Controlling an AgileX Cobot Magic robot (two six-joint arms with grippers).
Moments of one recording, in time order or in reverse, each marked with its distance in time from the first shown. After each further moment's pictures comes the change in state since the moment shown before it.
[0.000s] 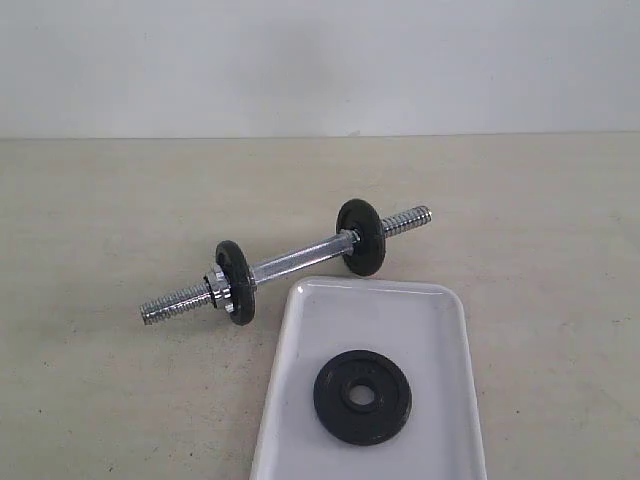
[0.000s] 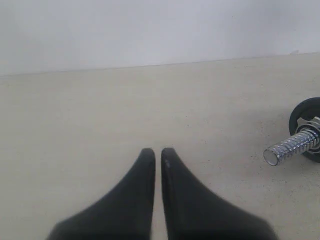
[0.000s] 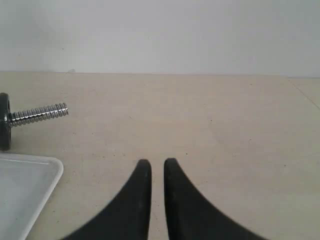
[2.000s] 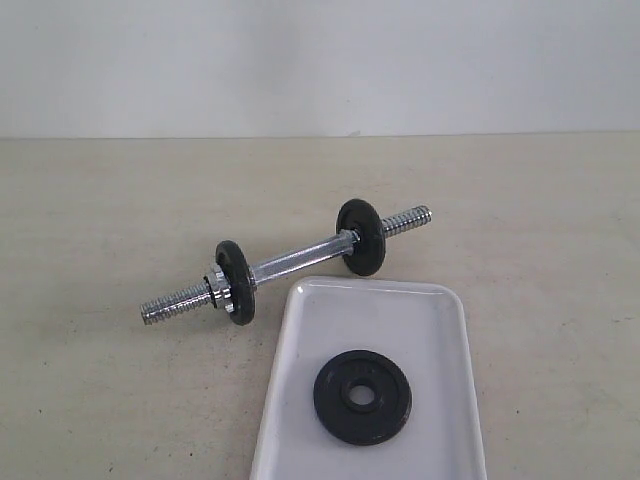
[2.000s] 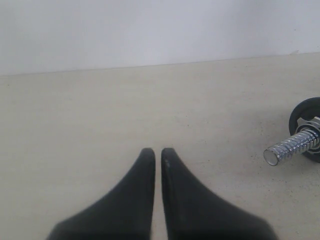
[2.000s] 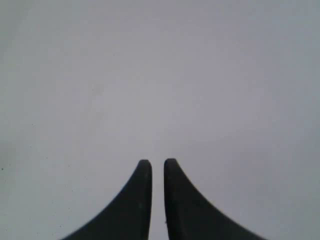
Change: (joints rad) left arm 0.000 0.000 0.000 0.000 0.000 0.000; right arm 0.000 -0.002 0.000 0.000 -1.040 0.015
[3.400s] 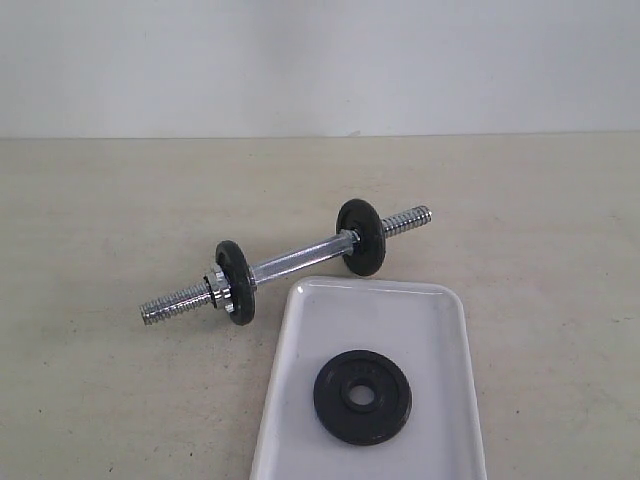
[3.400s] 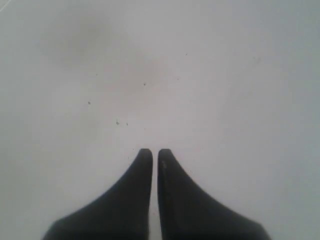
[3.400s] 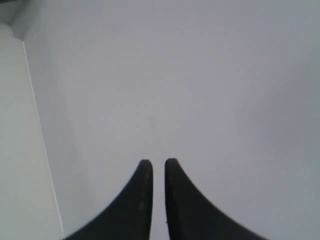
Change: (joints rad) left arm 0.000 0.000 0.000 -0.351 -0.753 -0.324; right arm 0.000 0.000 0.000 0.006 -0.033 0.772
